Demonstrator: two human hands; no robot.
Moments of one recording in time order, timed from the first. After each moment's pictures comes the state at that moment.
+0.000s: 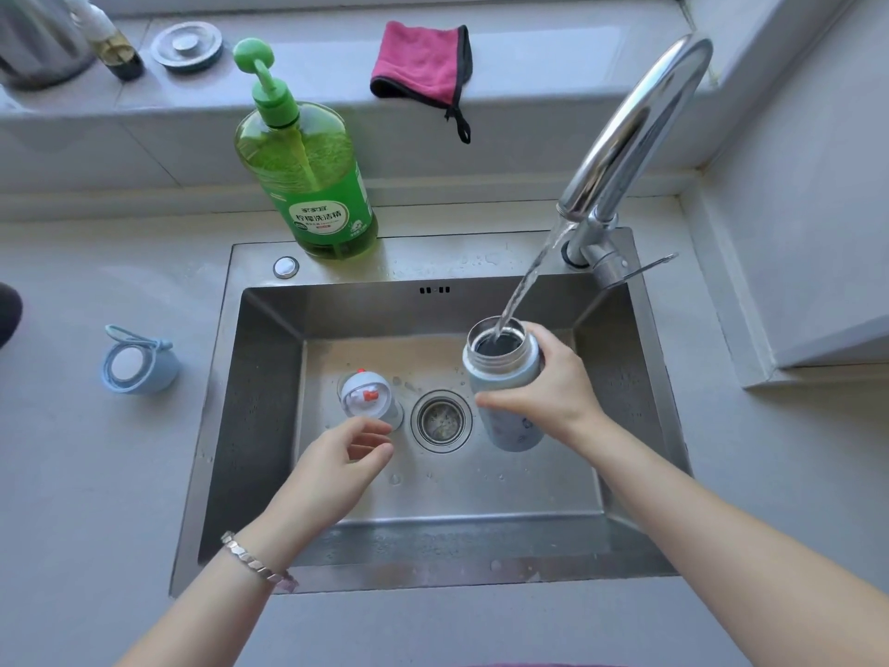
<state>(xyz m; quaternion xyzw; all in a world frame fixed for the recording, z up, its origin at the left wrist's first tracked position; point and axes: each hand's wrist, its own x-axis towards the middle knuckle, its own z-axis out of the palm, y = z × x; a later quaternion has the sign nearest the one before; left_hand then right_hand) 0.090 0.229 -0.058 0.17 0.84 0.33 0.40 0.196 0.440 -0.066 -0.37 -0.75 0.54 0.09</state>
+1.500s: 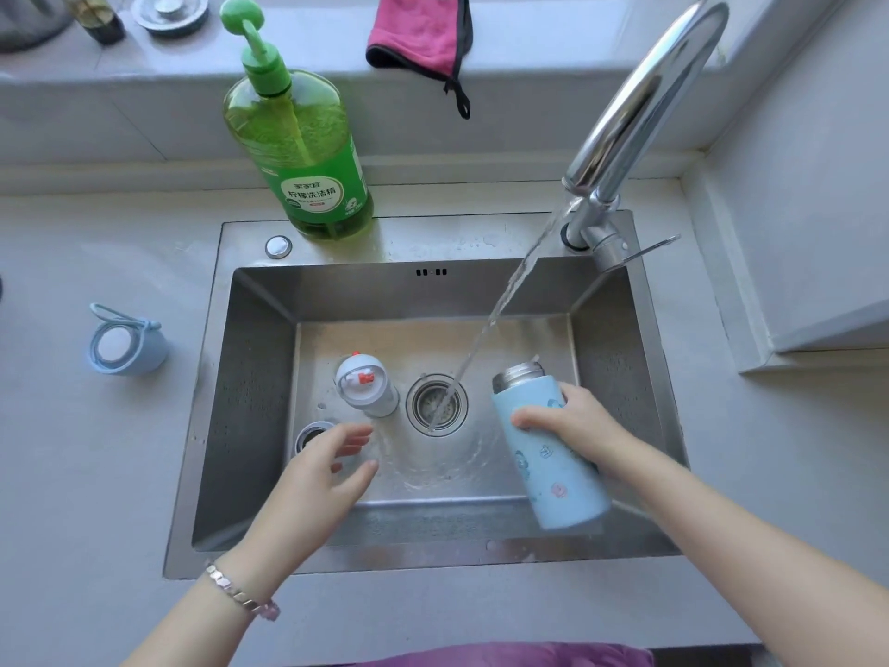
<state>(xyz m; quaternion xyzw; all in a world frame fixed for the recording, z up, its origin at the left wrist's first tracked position) 0.105 0.197 -0.075 0.24 0.85 0.32 0.34 0.241 0.437 -0.079 -0.44 -0.60 0.66 -0.11</state>
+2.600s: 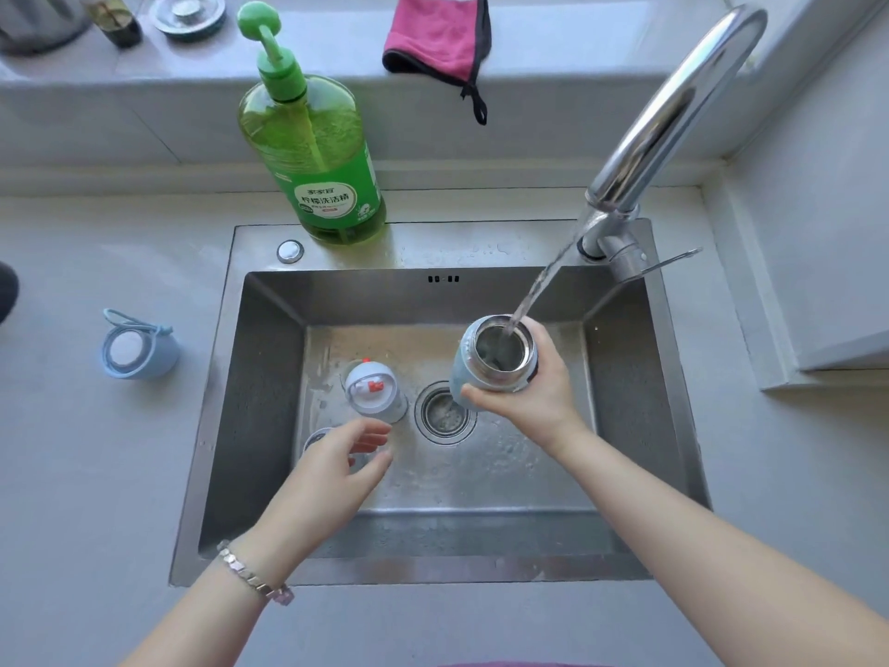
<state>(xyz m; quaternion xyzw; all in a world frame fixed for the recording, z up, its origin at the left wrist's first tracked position) 0.092 0.216 -0.066 0.22 0.85 0.31 0.37 0.188 0.420 -0.102 -0.34 -0.71 0.59 0.16</state>
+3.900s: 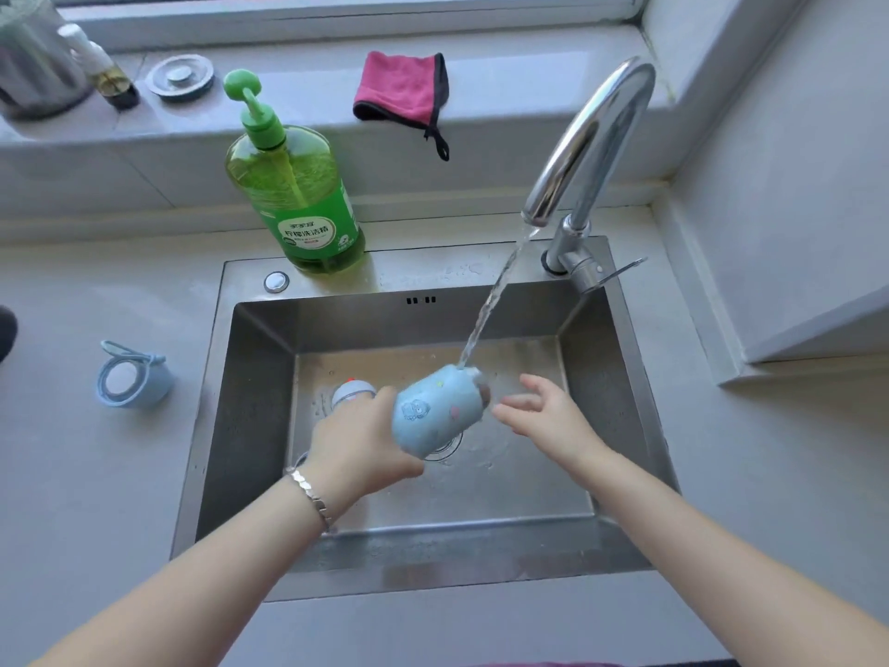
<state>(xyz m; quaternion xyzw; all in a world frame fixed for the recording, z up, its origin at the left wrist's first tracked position) 0.099 0.283 -0.031 0.33 0.89 -0.01 0.30 0.229 0.430 -0.075 -0.46 -0.62 0.64 -0.03</state>
